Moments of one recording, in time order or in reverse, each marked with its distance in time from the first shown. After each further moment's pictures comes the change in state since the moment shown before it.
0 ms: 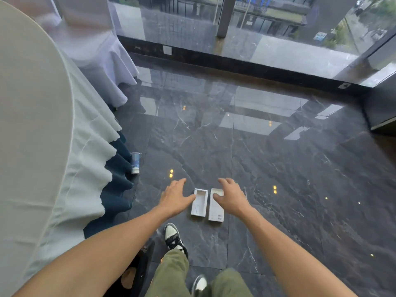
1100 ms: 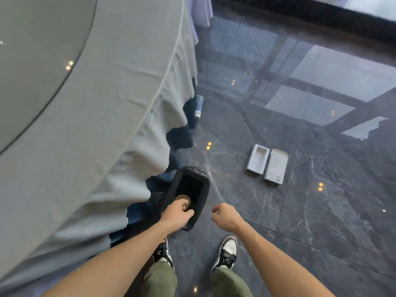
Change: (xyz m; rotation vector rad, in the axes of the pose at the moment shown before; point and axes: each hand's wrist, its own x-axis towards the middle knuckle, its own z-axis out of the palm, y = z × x) left_hand -0.205 -0.374 0.141 -0.337 -0.074 -0.446; right_hand -0.131 -0.079 0.420 0.013 -0.462 -0.024
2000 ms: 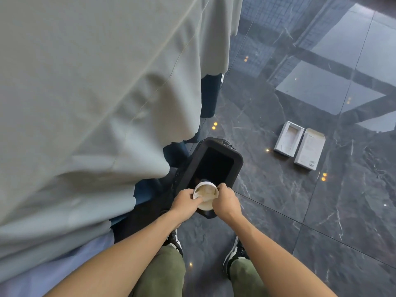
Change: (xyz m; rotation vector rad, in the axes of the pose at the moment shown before) left_hand 0.134 -0.139 0.041 -0.290 0.026 -0.027; right_hand 0.133 -0.026 0.150 -0.017 0.221 0.096
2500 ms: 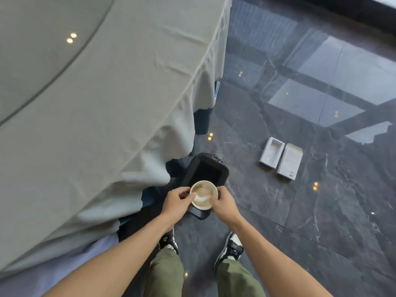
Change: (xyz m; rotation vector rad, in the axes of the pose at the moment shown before) left_hand -0.105 0.063 -0.044 -0.211 0.123 0.125; right_hand -0.103 -0.030 -0.101 0.461 -0.018 -0.054
